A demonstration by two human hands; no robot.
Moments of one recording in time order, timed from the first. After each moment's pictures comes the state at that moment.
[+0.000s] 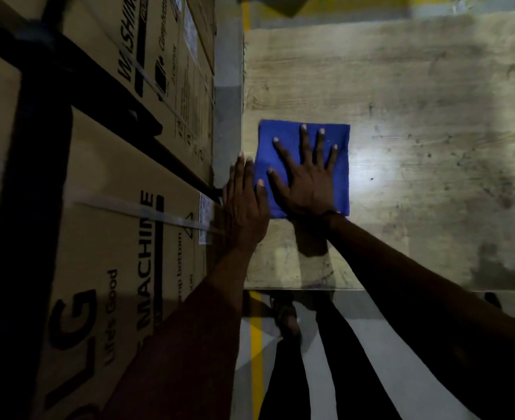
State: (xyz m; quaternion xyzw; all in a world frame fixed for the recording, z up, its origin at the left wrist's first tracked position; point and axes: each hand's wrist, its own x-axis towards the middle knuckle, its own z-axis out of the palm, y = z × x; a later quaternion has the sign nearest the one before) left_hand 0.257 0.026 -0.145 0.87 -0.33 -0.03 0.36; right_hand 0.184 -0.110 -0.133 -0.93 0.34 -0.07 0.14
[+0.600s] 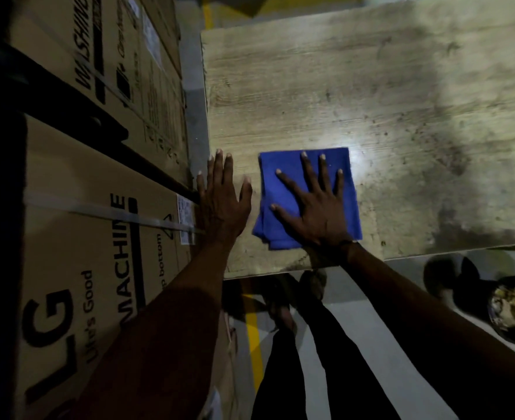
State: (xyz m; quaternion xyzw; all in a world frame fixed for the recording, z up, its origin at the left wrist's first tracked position) left_hand 0.254 0.025 -0.133 0.90 -0.38 -0.04 0.21; right_hand 0.067 -0.093 -0.124 -0.93 0.35 -0.06 0.12
